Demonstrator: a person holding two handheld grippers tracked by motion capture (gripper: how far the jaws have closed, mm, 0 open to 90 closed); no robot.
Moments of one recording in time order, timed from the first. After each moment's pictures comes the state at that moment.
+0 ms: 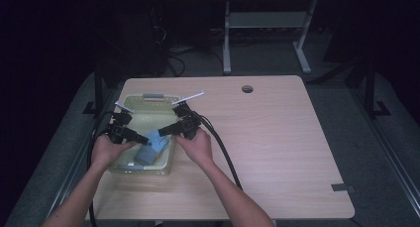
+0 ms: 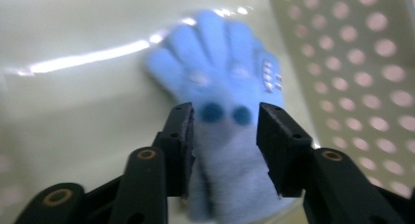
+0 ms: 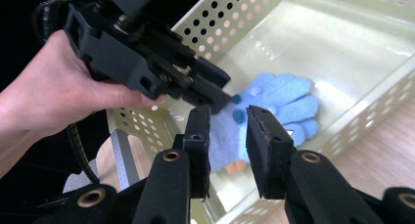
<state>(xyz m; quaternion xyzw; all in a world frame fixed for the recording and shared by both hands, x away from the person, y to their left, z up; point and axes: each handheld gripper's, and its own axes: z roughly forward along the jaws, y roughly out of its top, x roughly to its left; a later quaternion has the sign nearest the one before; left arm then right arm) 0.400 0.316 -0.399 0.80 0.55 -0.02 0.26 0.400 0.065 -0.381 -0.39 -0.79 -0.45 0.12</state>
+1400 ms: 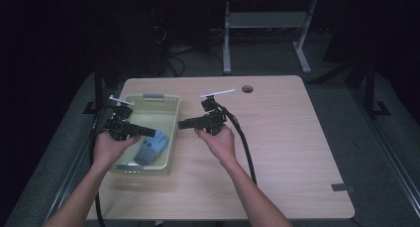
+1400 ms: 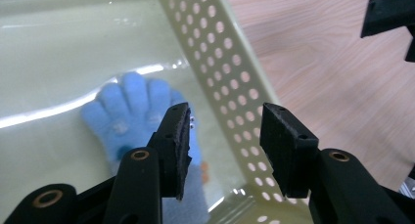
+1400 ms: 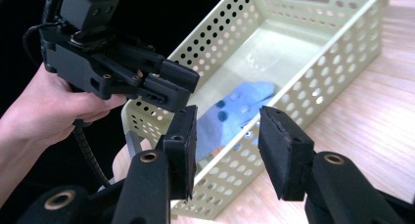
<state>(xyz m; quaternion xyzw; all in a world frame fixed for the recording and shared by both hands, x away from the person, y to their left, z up) 0.381 0.292 -0.360 0.79 0.50 -0.03 0.35 0.398 -0.008 -0.367 -0.41 -0.75 -0.50 0.13</state>
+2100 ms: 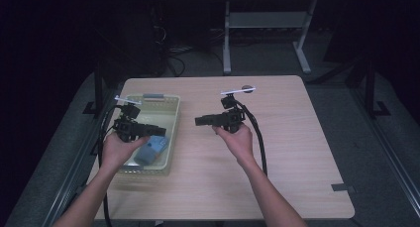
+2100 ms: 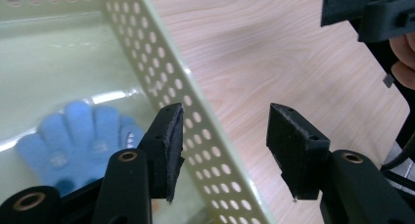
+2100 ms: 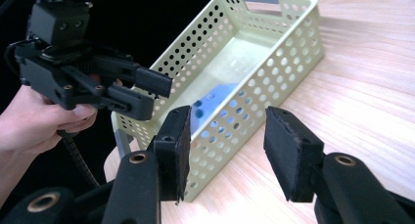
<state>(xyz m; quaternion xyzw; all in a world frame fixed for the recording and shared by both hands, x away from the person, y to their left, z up) 0.370 0.263 -0.351 0.79 0.47 -0.03 0.39 0.399 -0.057 -0.364 -0.43 -0.74 -0.50 0.11</state>
